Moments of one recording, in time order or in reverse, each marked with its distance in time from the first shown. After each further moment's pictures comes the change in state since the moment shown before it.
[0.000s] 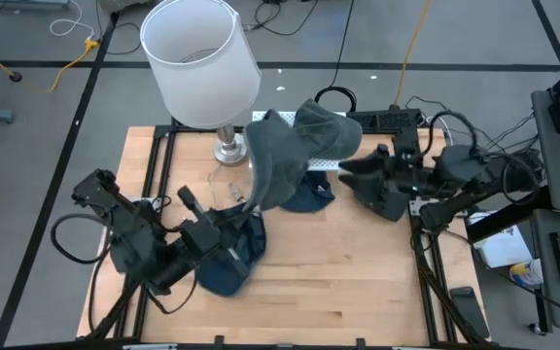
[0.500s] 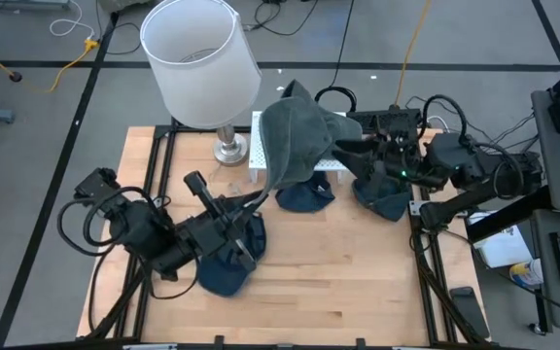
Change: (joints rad) left arm 0.067 0.000 0.000 0.221 0.252 0.389; right arm -0.106 0.019 0.000 0.055 0.018 -0.043
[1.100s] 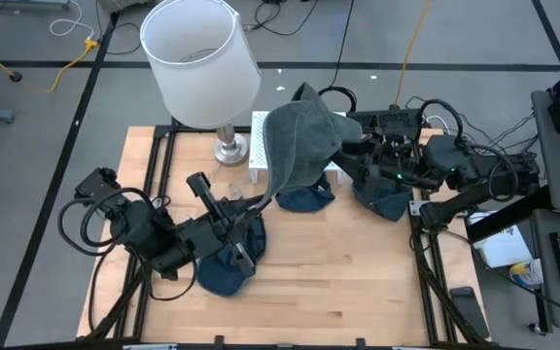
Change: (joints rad) left arm -0.004 0.000 0.000 -0.001 0.055 -0.035; right arm 0.001 0.018 0.000 0.035 -0.003 -0.080
